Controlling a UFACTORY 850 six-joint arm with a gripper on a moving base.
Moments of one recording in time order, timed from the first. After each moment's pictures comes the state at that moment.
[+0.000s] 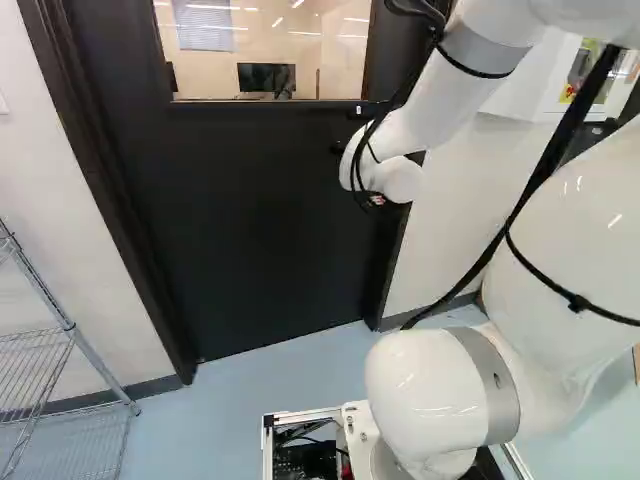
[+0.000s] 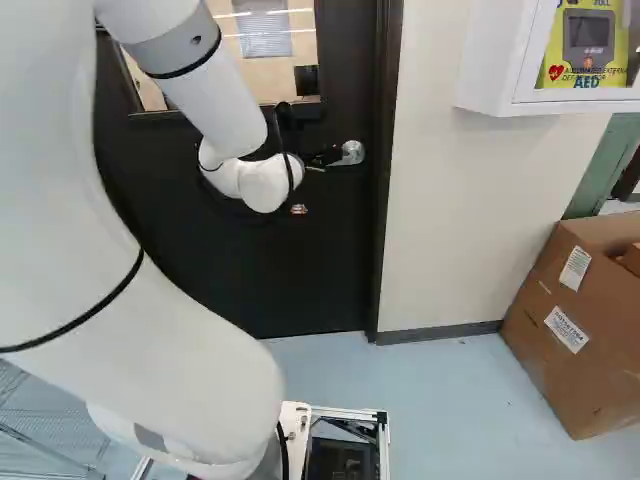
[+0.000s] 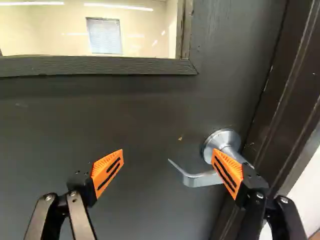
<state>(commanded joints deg) -3.7 4.7 -31.8 0.0 50.0 0.0</state>
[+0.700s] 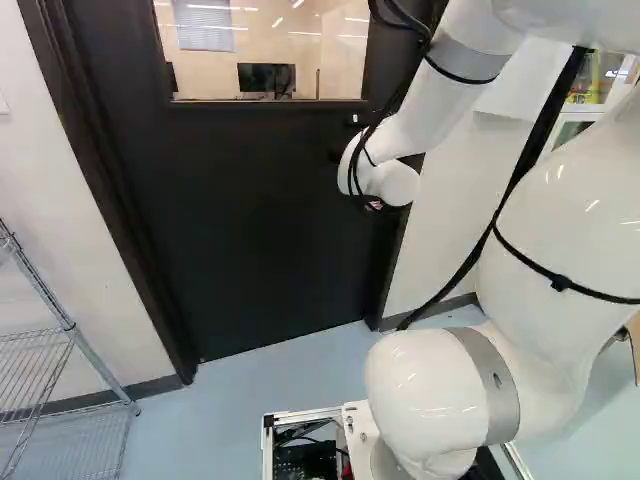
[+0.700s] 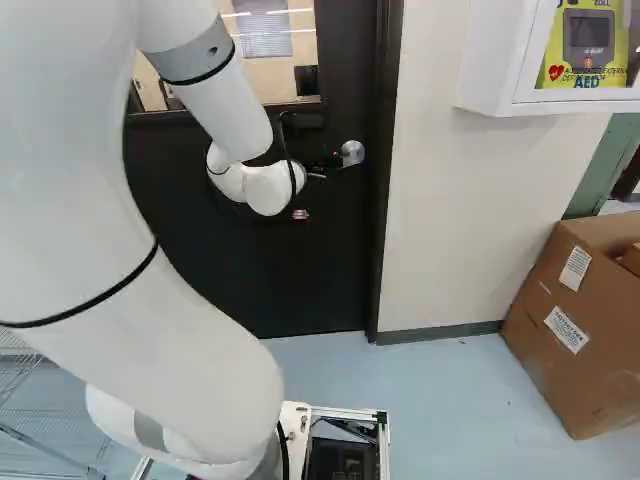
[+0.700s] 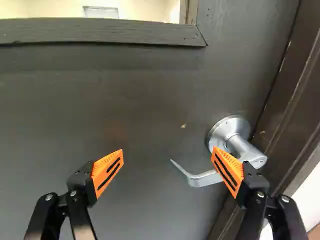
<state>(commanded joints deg) -3.6 1.5 -31.7 0.0 50.0 0.0</state>
